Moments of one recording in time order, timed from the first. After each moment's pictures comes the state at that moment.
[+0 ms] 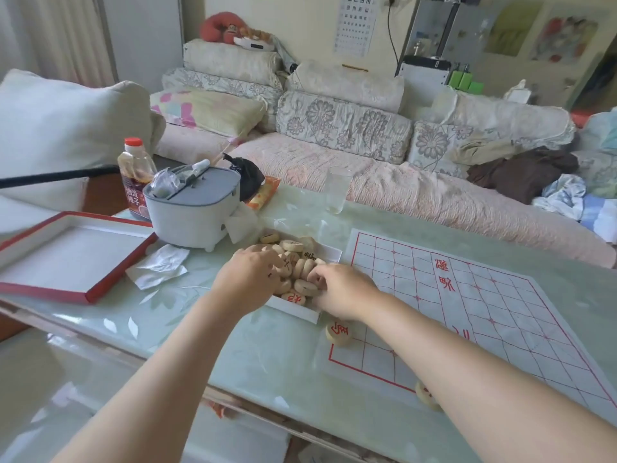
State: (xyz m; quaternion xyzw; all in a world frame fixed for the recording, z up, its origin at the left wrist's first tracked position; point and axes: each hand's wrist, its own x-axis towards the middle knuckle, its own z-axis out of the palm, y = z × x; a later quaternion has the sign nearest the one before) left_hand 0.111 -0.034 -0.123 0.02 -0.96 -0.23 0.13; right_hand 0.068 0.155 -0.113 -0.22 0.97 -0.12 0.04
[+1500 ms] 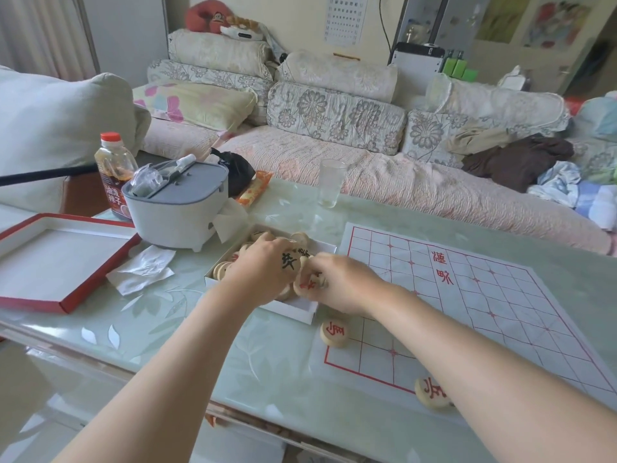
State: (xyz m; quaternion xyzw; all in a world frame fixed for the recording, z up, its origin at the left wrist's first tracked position) left_hand 0.088 -0.010 -0.110 -0.01 -0.97 -0.23 0.09; right_hand 0.057 0.165 -0.108 -0.31 0.94 -0.15 0.01
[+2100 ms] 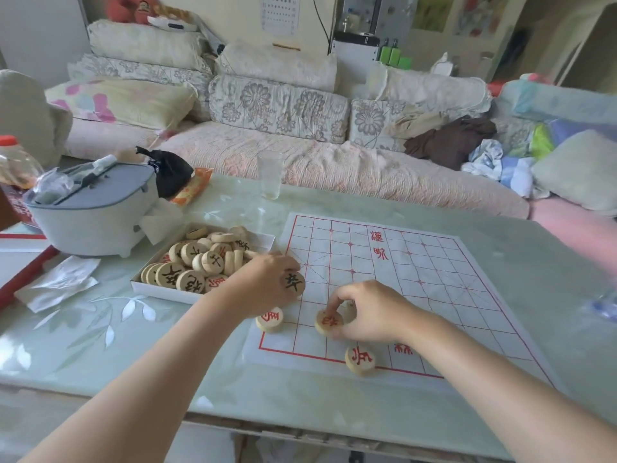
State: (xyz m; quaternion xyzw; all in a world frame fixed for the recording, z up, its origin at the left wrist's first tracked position) left_hand 0.100 0.089 -0.110 -0.15 -0.96 -0.23 0.03; right_hand 0.124 0.309 -0.109 -0.17 0.97 -0.15 0.07
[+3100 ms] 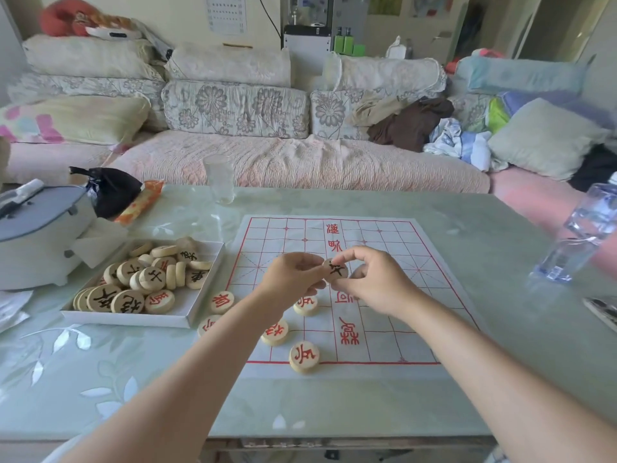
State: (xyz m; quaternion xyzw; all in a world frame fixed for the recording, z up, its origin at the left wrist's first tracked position) left_hand 0.093 0.228 -0.109 -0.05 -0.79 -0.61 -0.09; right_hand 0.114 0.404 -0.111 -0.04 0.88 -0.47 -0.02
